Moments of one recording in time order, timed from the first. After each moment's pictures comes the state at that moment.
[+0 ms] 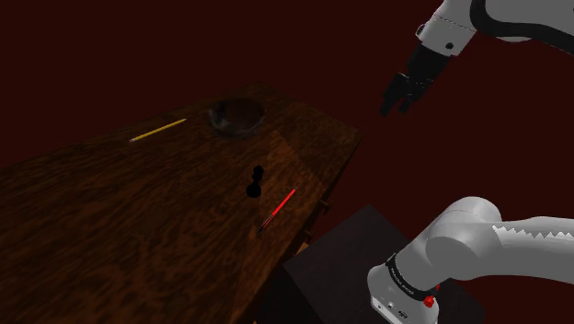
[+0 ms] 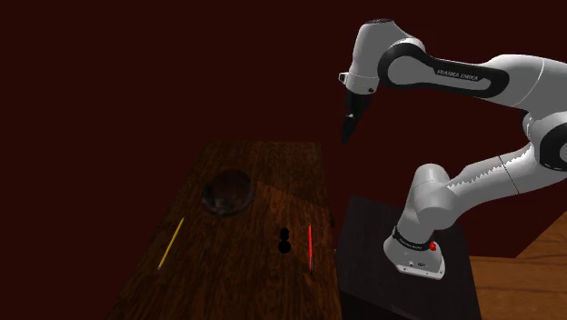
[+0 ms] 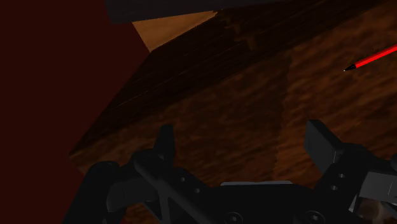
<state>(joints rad) 0.02 -0.83 -0.07 -2.30 -0.03 1.53 0.05</state>
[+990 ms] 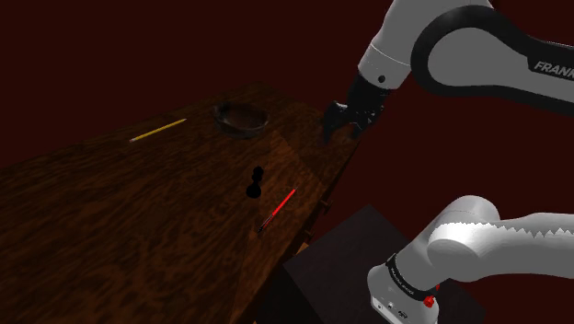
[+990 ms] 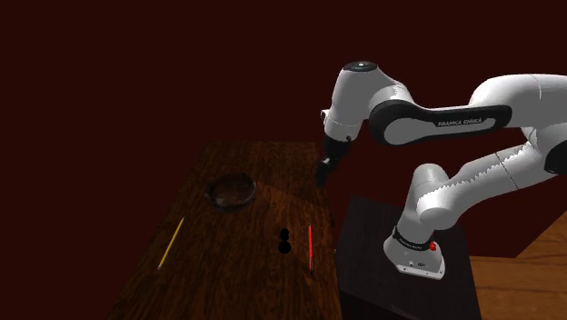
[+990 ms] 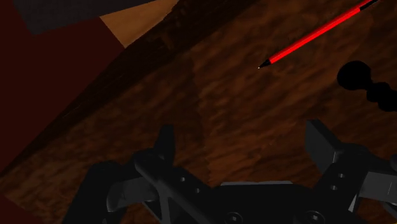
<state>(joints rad) 0.06 -0.78 0.26 -2.43 0.15 1.78 0.44</state>
